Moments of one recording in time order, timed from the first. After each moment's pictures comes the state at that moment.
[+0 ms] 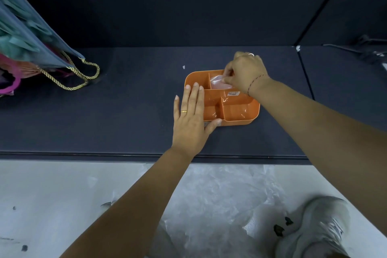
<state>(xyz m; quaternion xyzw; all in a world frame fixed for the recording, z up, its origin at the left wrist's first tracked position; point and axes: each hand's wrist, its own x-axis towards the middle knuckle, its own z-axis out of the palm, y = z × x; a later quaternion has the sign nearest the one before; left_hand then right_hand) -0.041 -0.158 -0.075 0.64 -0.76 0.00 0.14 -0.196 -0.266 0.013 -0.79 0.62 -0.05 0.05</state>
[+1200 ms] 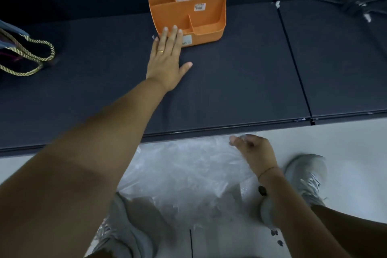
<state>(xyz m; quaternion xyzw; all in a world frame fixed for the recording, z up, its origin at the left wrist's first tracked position) -0.038 -0.256 -0.077 0.58 -0.81 -0.04 0.01 -0.254 -0.036 -0.086 -0.35 0.76 -0.26 0.48</state>
